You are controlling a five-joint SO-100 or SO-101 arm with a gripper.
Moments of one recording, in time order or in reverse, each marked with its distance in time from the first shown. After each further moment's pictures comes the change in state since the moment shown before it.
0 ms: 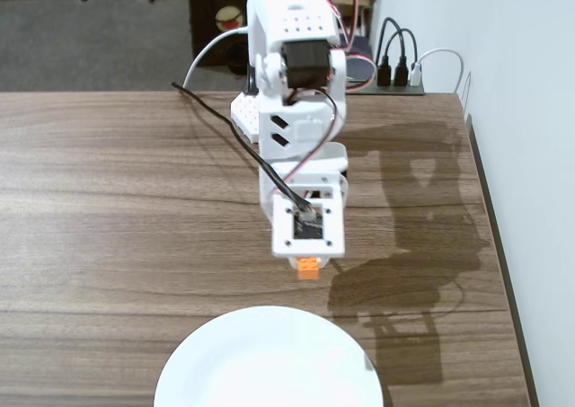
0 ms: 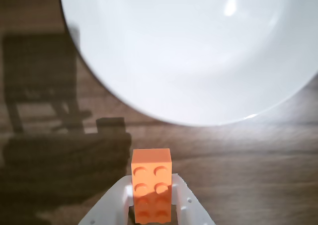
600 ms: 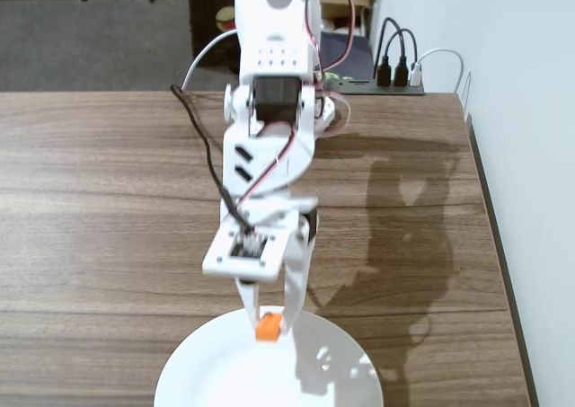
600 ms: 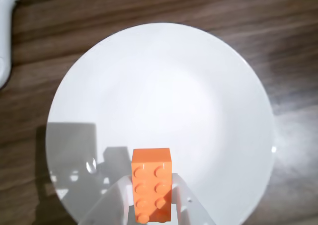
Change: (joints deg) arm 5.4 -14.7 -10.5 -20.7 5.4
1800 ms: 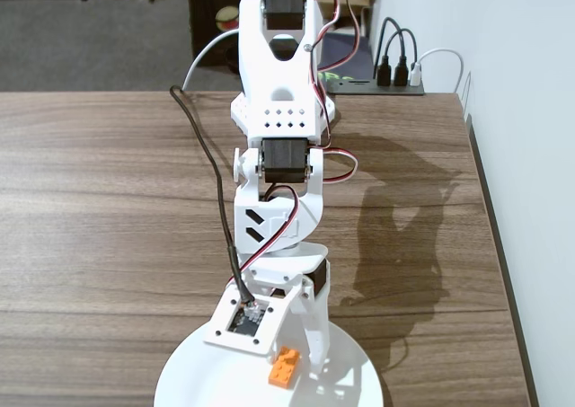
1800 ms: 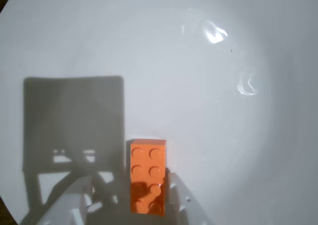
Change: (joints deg) arm -1.6 -16.0 -9.4 4.5 9.8
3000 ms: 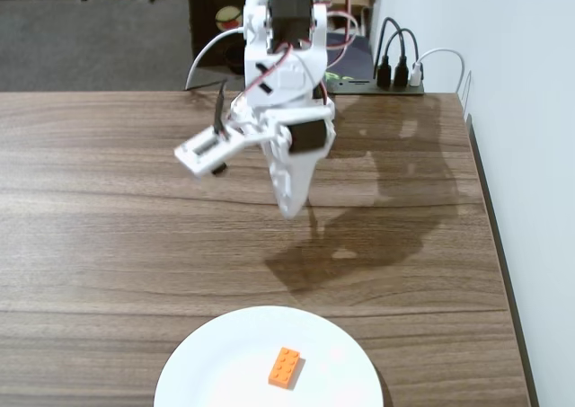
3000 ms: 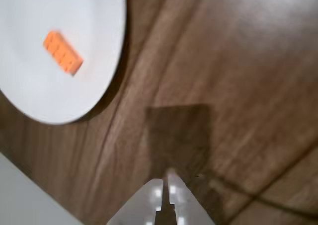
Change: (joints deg) arm -1.2 63.7 48.2 17.2 48.7
